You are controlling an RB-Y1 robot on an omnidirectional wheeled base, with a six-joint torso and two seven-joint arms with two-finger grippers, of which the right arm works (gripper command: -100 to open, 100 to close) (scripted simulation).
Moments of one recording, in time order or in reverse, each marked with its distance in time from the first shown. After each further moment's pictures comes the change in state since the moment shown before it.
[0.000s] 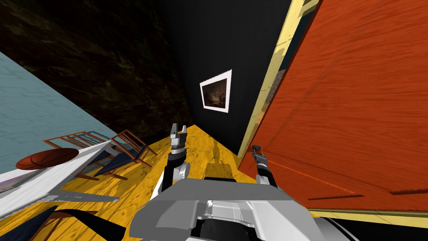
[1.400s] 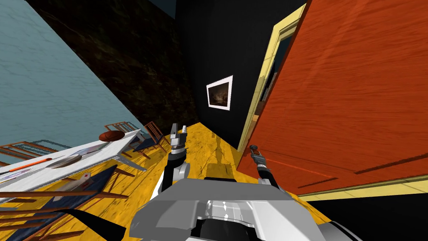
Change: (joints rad) arm 0.036 -0.054 0.112 -0.038 0.054 -0.005 -0.106
